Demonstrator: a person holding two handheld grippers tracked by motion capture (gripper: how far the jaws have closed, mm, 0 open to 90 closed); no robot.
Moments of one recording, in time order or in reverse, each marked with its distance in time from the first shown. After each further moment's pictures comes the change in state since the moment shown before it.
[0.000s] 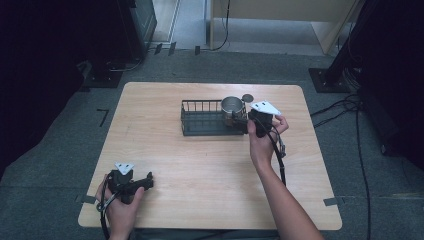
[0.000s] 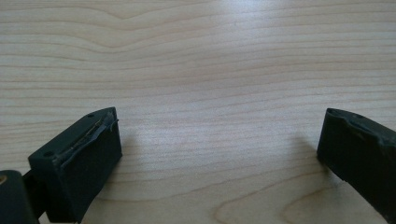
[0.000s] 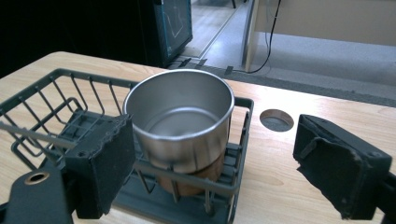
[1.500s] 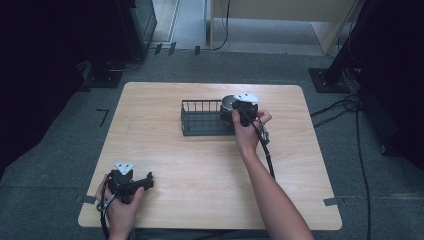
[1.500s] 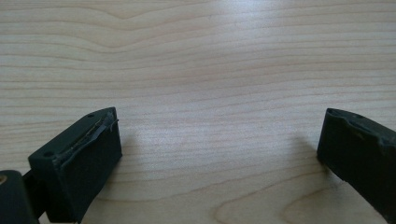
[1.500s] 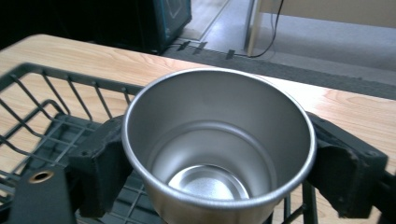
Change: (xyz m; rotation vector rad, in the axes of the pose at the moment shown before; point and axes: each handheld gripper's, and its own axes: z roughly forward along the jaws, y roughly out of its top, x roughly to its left) left arm 0.000 0.000 0.000 0.000 0.000 0.000; right arm 0.019 0.009 0.063 0.080 -0.011 -0.003
